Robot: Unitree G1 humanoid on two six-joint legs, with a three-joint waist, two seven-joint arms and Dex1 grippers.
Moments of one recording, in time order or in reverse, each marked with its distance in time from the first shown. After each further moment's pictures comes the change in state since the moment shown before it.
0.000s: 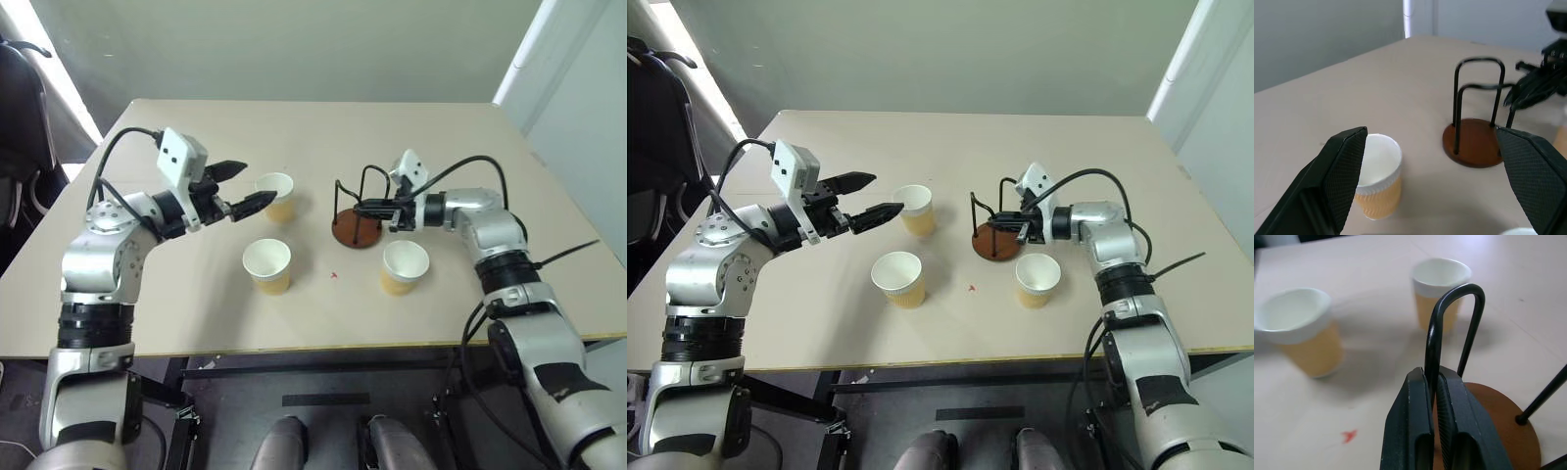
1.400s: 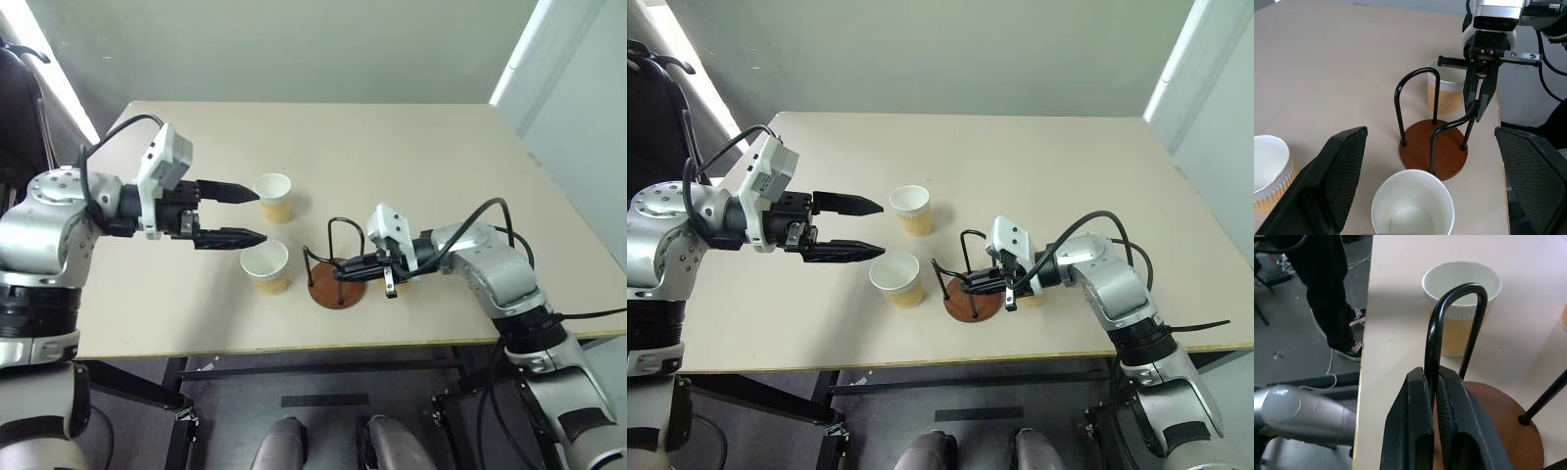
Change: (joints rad) left arm -0.070 0.231 -0.078 -0.042 -0.084 0.158 -0.477; right arm 0.267 -0.104 0.216 -0.618 0.159 0.260 0.021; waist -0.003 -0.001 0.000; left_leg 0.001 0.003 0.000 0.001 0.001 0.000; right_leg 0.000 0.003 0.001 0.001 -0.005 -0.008
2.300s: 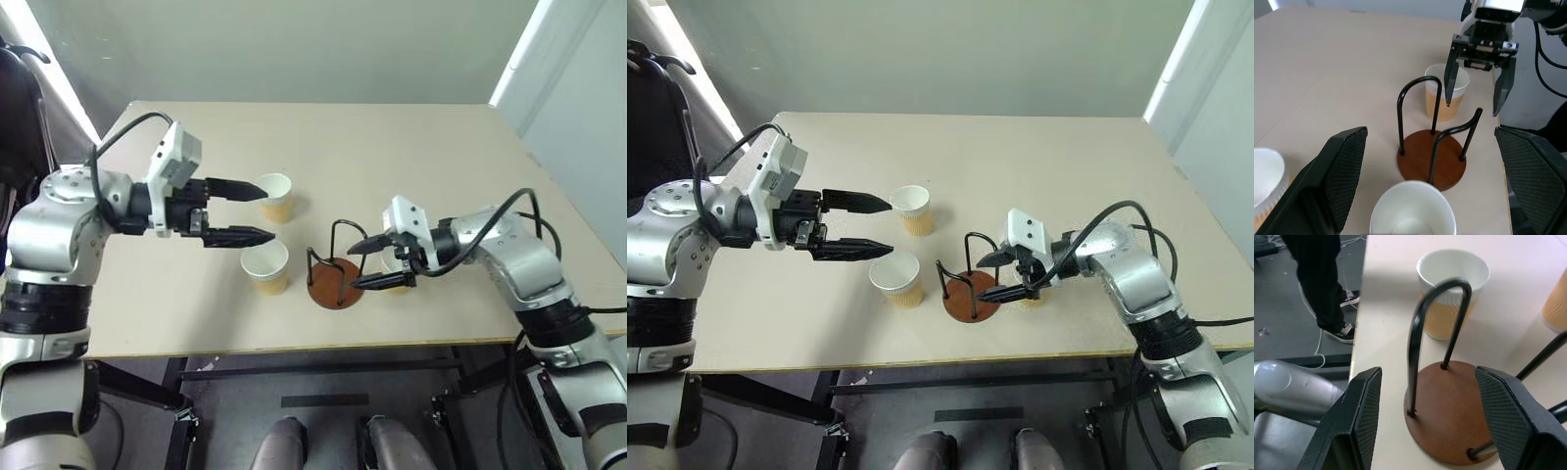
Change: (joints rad) left arm -0.024 -0.045 -0.022 -0.001 0.006 -0.012 0.004; right arm -0.038 -0.138 -0.007 -0.057 0.035 -0.011 0.046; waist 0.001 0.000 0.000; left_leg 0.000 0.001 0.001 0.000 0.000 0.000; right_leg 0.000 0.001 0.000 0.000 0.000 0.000
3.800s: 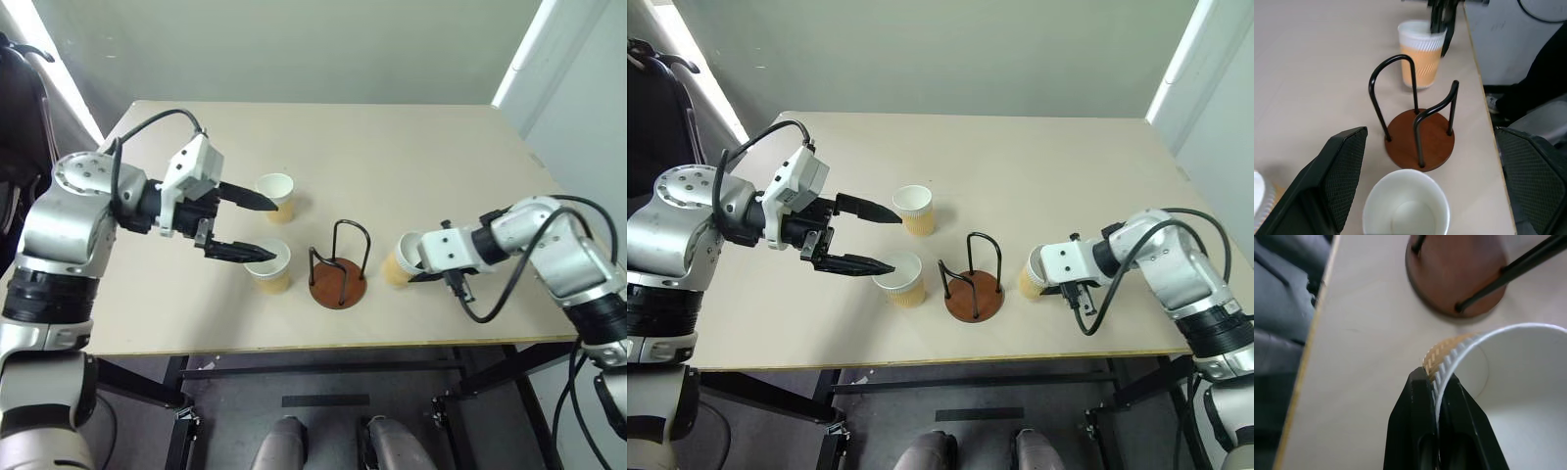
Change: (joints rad) left arm -0.068 0.031 -0.108 0.036 0.098 -0.149 -0.135; right arm 0.004 -0.250 0.041 0.081 -0.287 -0.425 0.188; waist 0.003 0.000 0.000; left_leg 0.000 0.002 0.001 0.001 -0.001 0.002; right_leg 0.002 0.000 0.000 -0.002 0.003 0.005
